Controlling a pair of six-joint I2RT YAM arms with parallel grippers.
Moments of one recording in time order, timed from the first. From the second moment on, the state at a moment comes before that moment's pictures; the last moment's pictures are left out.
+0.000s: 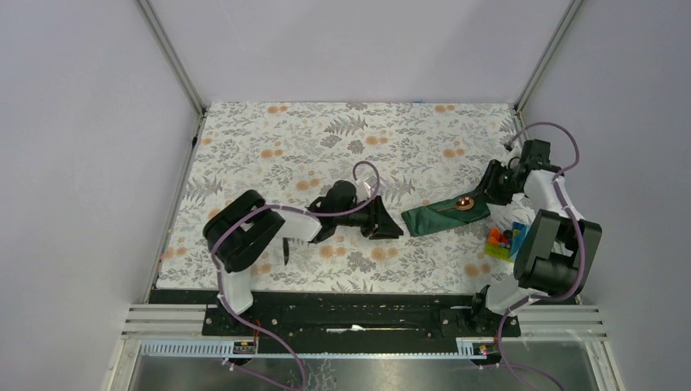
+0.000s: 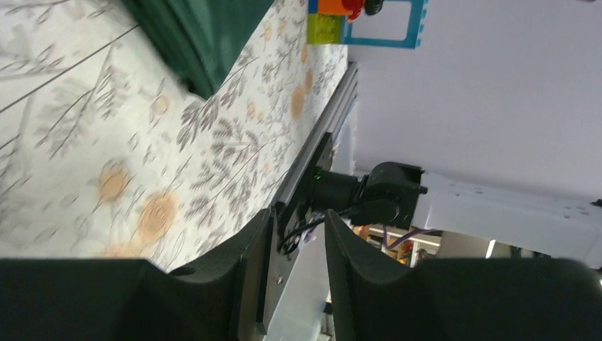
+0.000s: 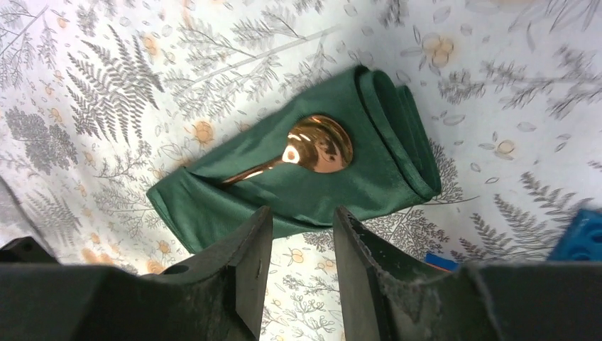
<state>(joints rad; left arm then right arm) -0.80 1.90 0.86 0.66 0.65 -1.22 -0.33 1.57 1.03 -0.62 -0.44 0.11</state>
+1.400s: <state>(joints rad) -0.30 1.67 0.98 -0.72 -0.17 -0.75 0.48 1.28 1.00 -0.52 -0.41 0.40</state>
